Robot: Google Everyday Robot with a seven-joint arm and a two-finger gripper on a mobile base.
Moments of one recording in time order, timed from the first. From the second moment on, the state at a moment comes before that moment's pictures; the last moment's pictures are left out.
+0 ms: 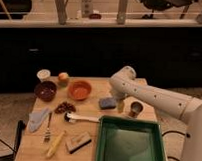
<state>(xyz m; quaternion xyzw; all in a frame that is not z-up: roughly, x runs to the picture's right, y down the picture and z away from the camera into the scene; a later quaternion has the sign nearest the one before) 0.112 0.112 0.863 -0.26 -0.06 -0.16 0.95</state>
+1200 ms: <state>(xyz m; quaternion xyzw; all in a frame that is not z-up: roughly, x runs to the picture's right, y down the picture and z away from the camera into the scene) 0.112 0.130 0.896 -0.27 -0.07 -0.18 0.94</state>
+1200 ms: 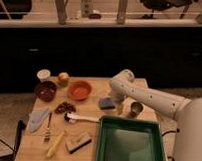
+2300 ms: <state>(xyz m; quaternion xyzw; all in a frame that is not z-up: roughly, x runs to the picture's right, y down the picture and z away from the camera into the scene) 0.119 0.135 0.906 -0.29 -0.07 -0.17 0.94</state>
